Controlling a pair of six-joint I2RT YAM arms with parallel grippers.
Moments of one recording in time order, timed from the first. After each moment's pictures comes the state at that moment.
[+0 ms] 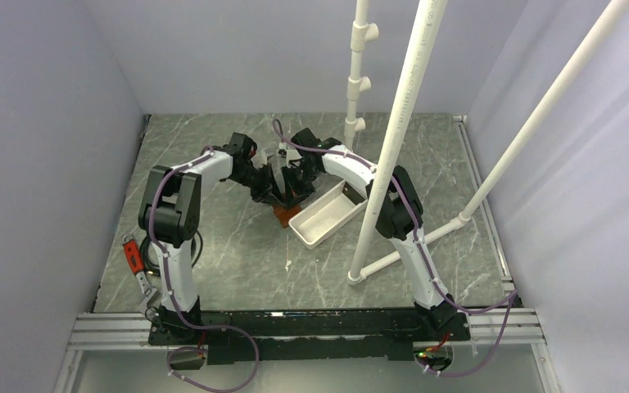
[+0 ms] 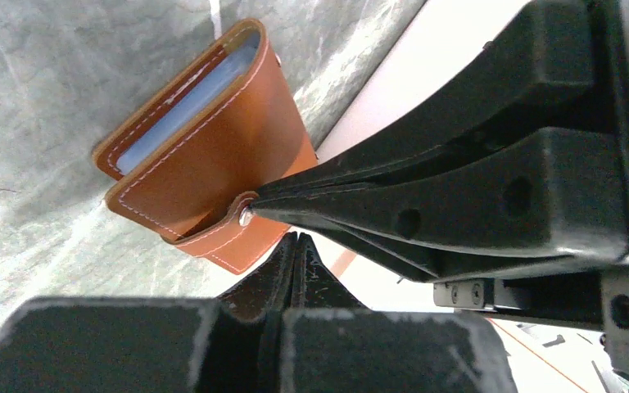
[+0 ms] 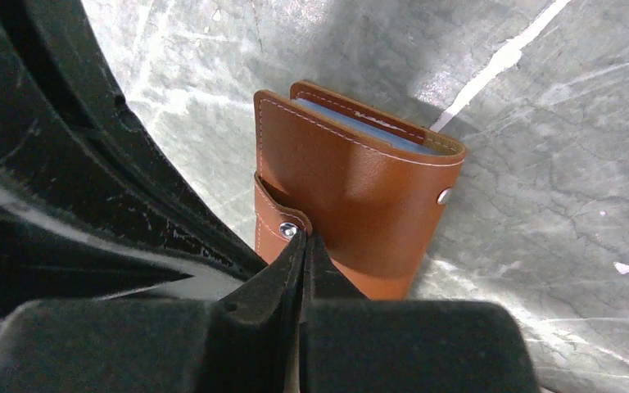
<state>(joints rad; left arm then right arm) -0.26 2.02 1.40 -0.60 0.77 -0.49 0.63 2.37 1.97 -0.78 -0.56 0.27</state>
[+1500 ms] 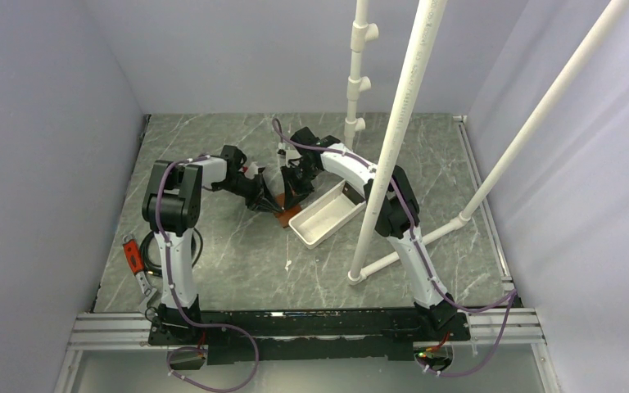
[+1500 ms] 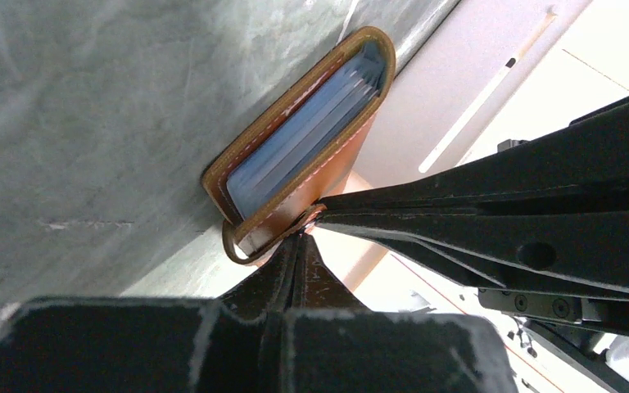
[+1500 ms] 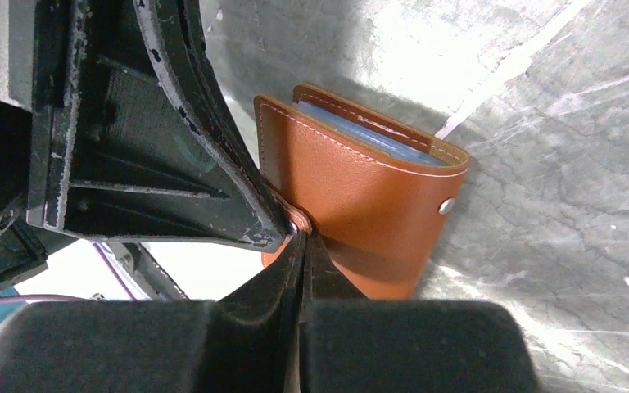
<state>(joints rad) -0.18 2.16 1.35 -0.59 0.94 -0.55 0.62 2.42 2.04 -0.84 -0.59 0.27</state>
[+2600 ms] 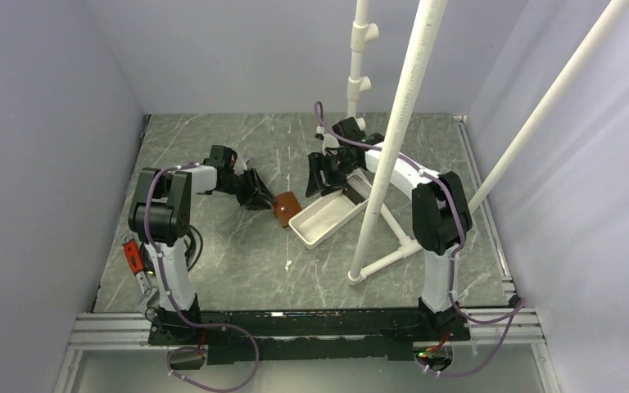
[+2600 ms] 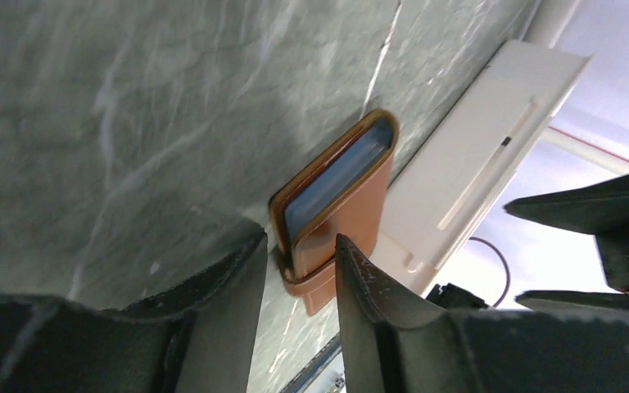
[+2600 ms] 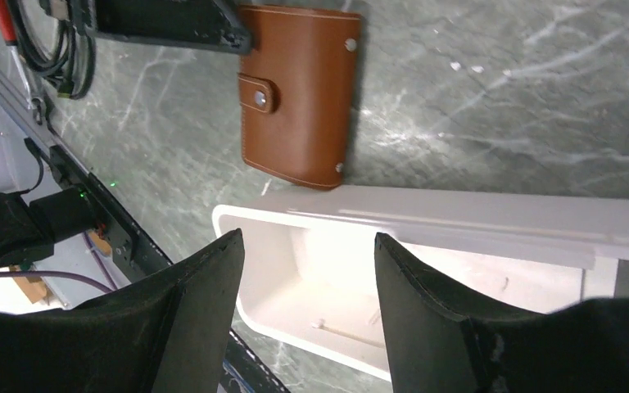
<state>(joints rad) -0.14 2.00 1.17 -0.29 0.73 -0.63 0.48 1.99 1.61 -0.67 -0.56 0.25</state>
